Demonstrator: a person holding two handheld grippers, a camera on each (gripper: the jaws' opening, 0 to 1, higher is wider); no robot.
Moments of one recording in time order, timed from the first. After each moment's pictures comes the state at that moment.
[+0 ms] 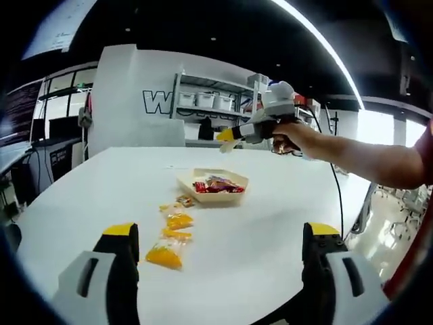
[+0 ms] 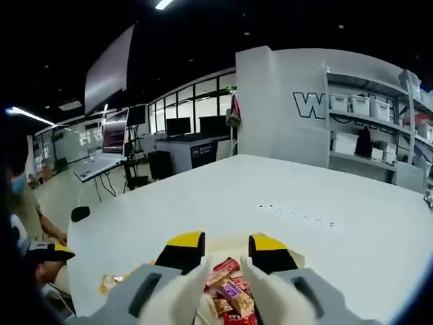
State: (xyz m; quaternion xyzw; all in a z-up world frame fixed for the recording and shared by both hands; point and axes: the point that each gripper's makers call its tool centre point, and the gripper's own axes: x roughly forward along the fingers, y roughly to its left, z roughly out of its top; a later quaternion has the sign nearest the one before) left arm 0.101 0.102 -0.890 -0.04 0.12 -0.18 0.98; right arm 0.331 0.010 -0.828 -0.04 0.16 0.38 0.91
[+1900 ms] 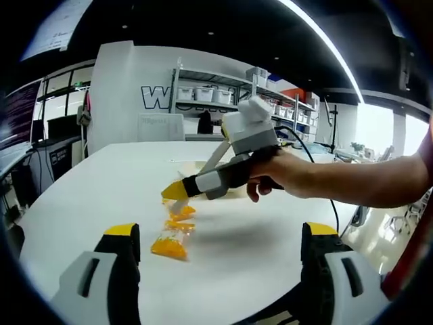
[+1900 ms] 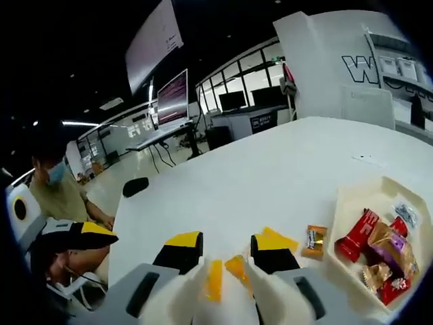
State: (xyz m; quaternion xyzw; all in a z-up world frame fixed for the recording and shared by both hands) left arm 0.095 0.106 -0.900 -0.02 0.14 -0.18 0.97; right arm 0.219 0.142 -0.929 -0.02 0.25 0.53 0.81
